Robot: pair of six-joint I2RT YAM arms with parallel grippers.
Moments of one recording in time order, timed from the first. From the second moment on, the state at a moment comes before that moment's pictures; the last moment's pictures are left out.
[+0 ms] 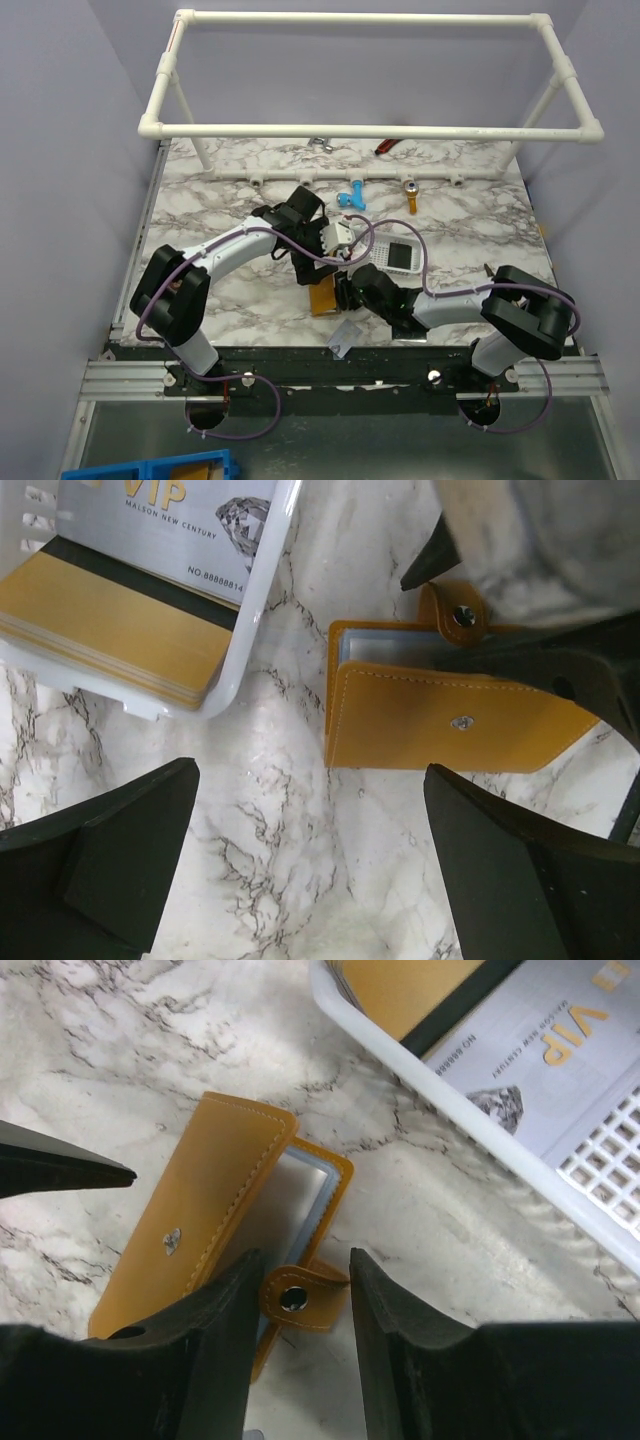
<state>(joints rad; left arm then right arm) -0.63 1.62 1.15 -0.66 0.43 0.69 1.03 1.55 0.52 0.46 0.28 0.37</state>
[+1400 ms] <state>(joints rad) -0.71 1.56 0.95 -0.35 0.19 0.68 1.03 1.51 0.42 0.51 0.44 0.47</state>
